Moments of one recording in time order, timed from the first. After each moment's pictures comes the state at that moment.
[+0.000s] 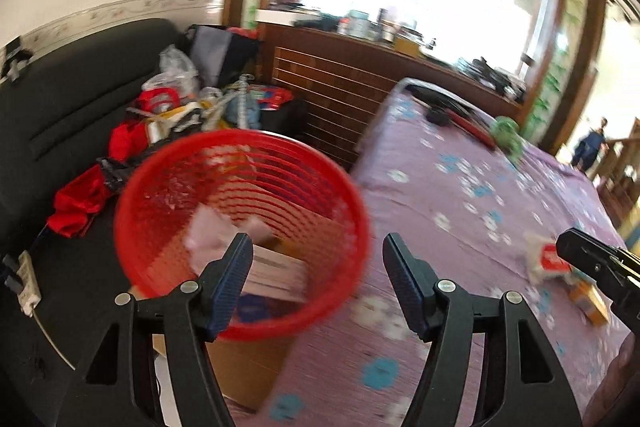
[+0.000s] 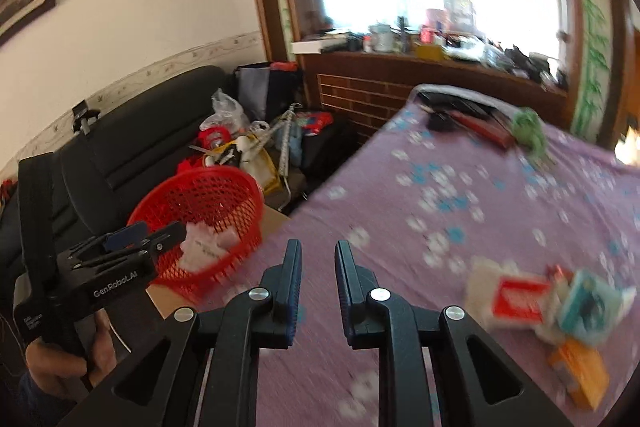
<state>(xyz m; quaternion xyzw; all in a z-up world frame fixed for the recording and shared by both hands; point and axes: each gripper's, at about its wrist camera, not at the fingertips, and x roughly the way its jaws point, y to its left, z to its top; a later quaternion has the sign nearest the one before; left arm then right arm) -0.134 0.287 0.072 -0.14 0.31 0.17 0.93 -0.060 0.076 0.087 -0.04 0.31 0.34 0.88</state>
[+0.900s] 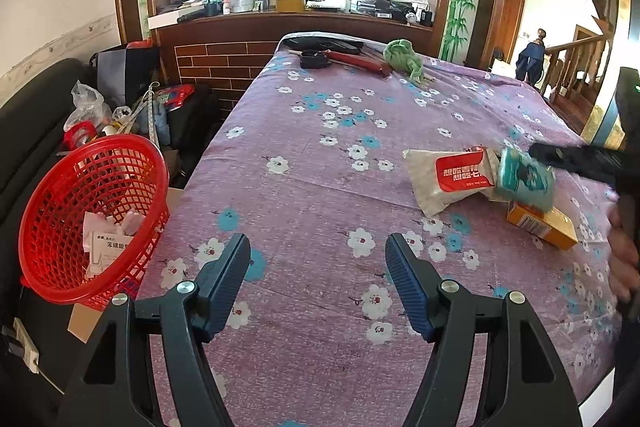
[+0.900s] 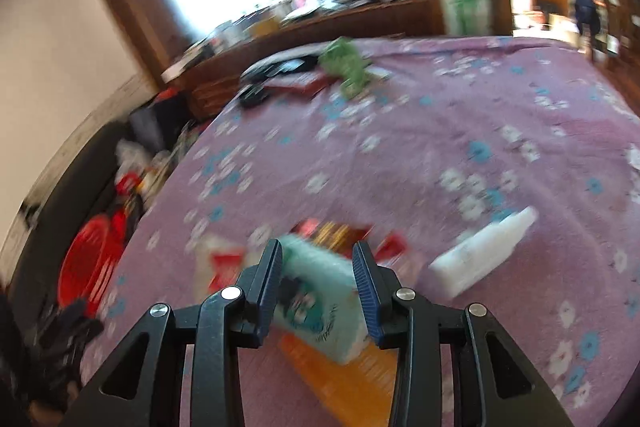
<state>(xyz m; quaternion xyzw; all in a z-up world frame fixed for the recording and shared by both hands) -0.097 0.148 0.060 -0.04 0.36 0.05 0.93 0.038 -0.128 0.056 0.08 0.40 0.27 0.87</state>
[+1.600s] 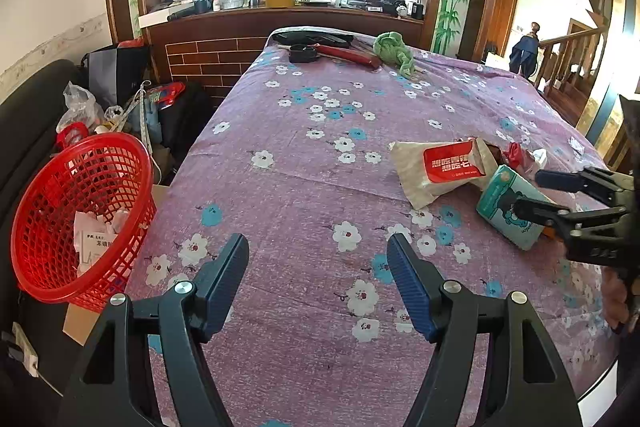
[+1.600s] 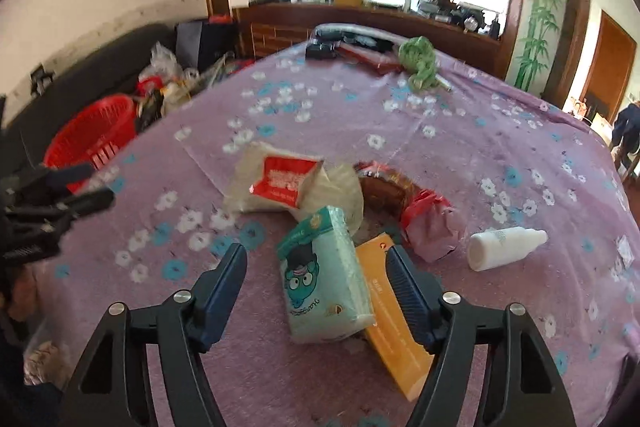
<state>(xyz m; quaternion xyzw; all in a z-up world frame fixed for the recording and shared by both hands) -0.096 0.138 0.054 -0.03 0.37 0.04 0.93 -0.006 -0.087 0.036 -0.12 0.38 0.28 0.87</state>
